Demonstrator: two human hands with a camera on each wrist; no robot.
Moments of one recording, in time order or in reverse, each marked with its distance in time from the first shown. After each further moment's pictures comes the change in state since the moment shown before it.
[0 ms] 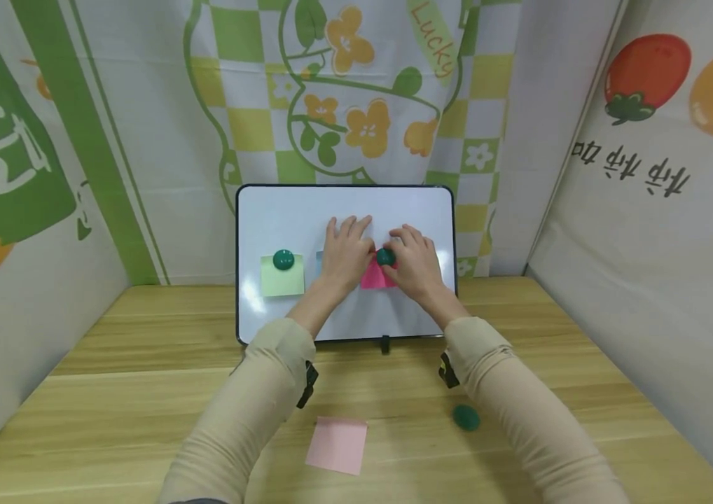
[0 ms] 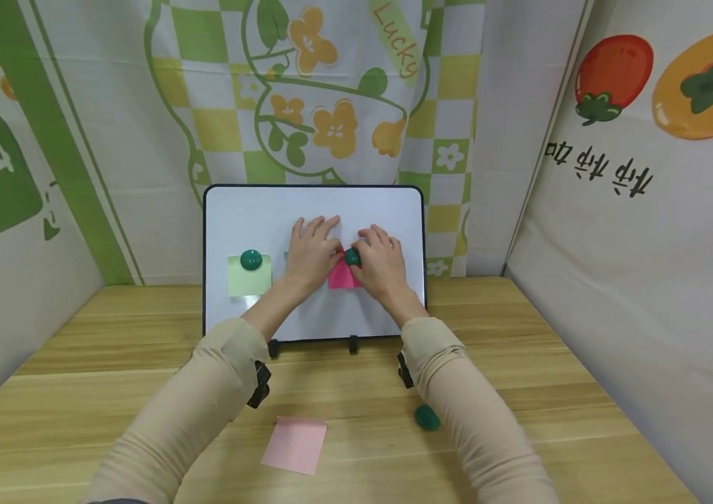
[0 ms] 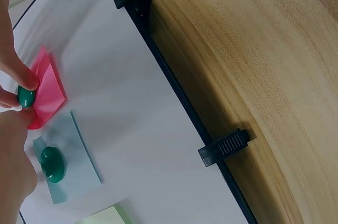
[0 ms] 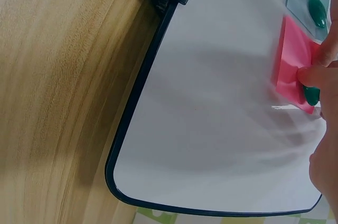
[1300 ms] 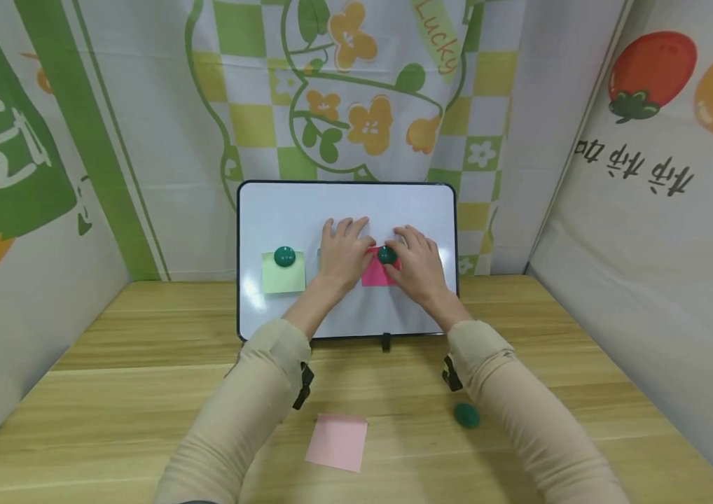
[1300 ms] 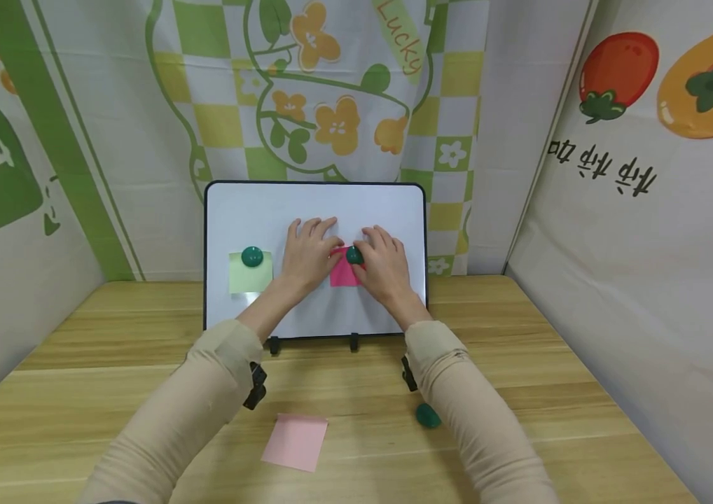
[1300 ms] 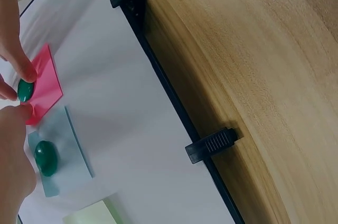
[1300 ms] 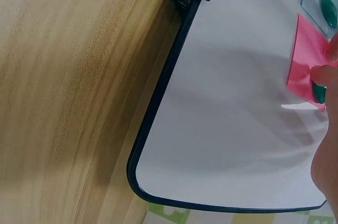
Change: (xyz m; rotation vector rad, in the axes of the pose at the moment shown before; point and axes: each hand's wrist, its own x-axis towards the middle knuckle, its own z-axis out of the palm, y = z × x) left_hand -0.008 -0.006 0.000 -0.007 0.025 0.010; right_hand -0.007 0.005 0.009 0.010 0.027 0.002
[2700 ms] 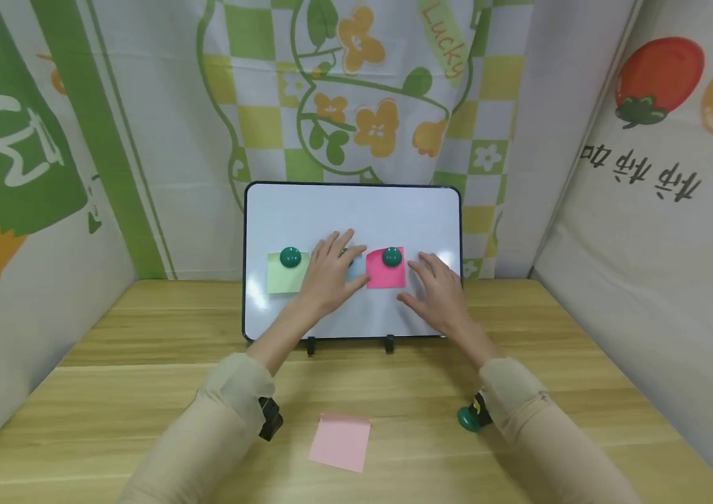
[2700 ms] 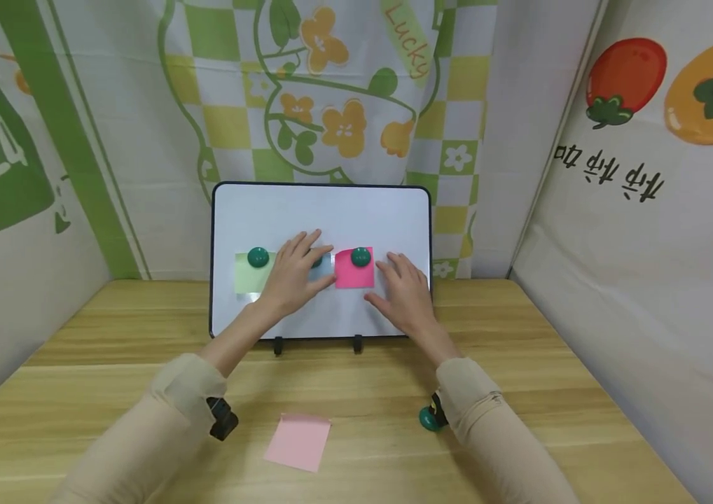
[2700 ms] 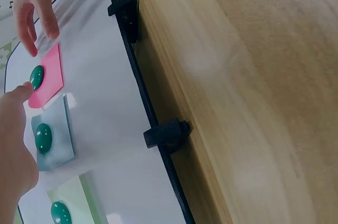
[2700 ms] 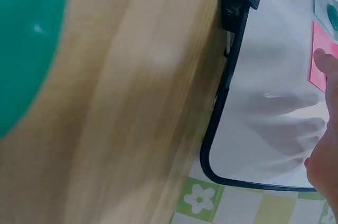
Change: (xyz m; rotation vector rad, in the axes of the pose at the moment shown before) left_hand -0.047 -0.021 -0.015 -0.296 -0.105 -0.040; right_hand -0.053 0.024 0.009 0.142 0.061 -0.047
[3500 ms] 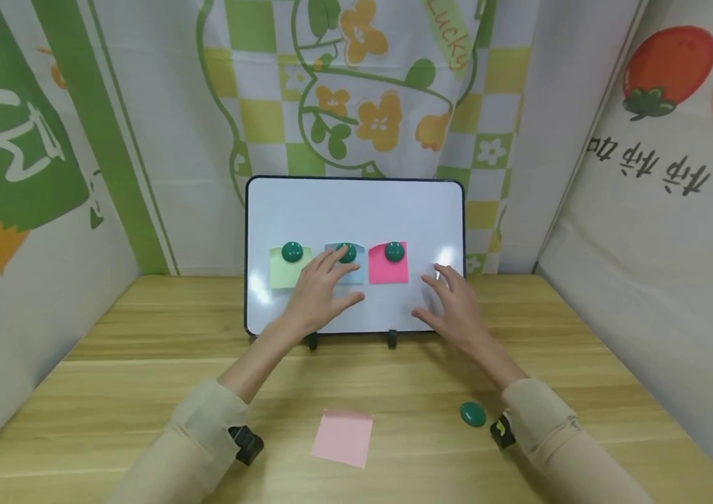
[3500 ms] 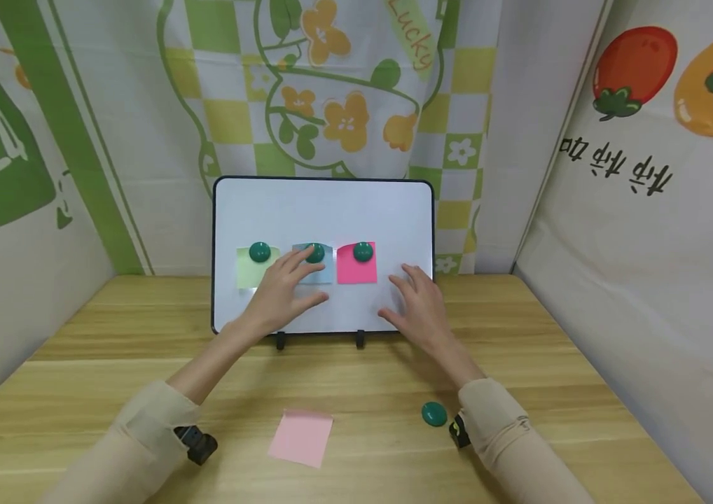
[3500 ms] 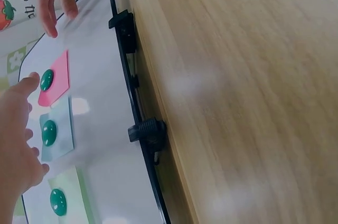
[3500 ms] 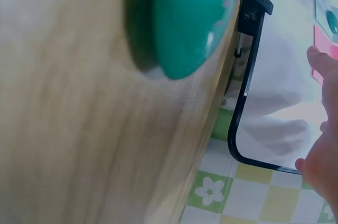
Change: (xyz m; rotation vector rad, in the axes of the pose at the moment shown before) left_hand -0.041 -0.002 -0.010 -0.164 -0.036 0.003; right_hand -0.038 0.005 -0.009 0.085 -0.022 0.019
